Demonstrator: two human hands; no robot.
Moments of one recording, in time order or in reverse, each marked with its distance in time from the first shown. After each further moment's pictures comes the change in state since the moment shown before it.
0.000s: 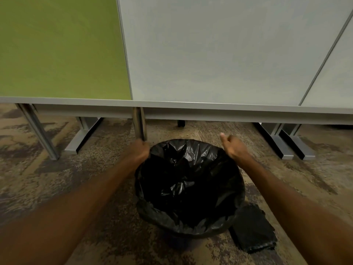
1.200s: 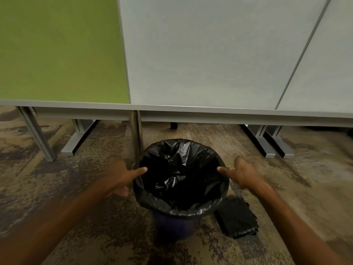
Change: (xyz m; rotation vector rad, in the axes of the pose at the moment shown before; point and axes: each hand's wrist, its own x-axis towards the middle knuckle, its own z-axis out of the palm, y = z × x) left_hand -0.117 -0.033 -0.058 0.044 -0.224 -0.055; right_hand -0.134 0.006 -0.058 -0.144 -0.135 0.109
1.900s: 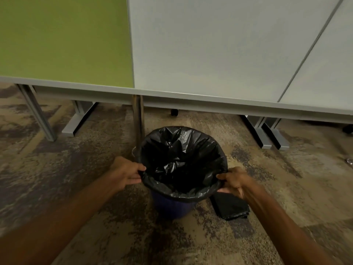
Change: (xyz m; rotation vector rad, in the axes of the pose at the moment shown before) left_hand 0.000 -0.017 0.020 -0.562 -0.106 -0.233; right_hand 0.001 0.027 0.042 0.775 -0.250 0.328
